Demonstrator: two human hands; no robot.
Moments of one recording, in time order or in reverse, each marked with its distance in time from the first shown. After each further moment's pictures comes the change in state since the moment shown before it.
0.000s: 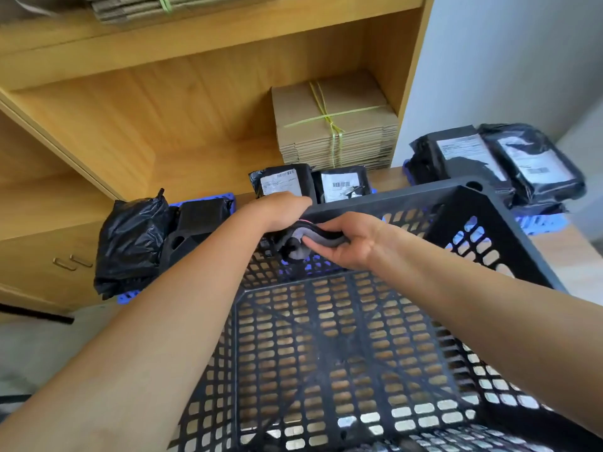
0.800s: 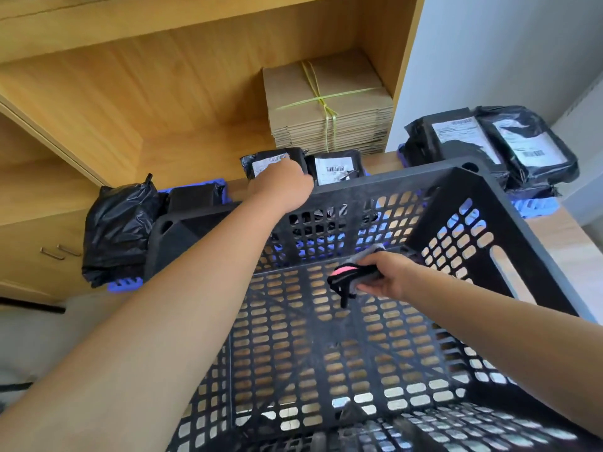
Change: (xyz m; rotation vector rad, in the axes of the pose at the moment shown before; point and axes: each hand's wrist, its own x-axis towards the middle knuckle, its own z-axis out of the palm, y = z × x) left_hand -0.007 0.021 0.011 0.066 0.326 0.022; right_hand 0.057 0.032 -0.131 -0.455 0.356 -0.024
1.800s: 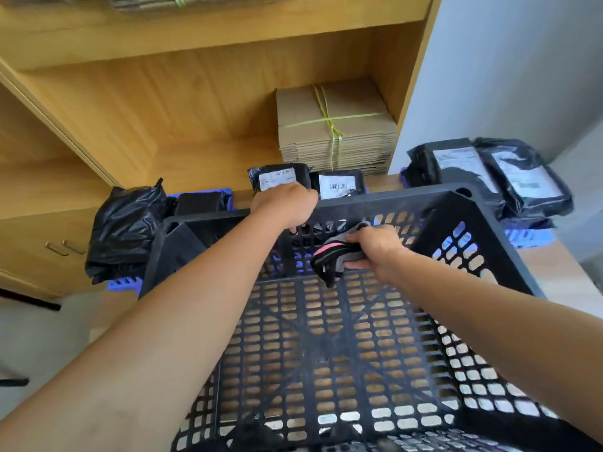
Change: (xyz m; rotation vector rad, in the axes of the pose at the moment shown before) left_hand -0.001 0.002 0.010 0.015 -0.125 -0.018; right_hand -0.057 -0.058 0.028 -0.051 0.052 -0.410
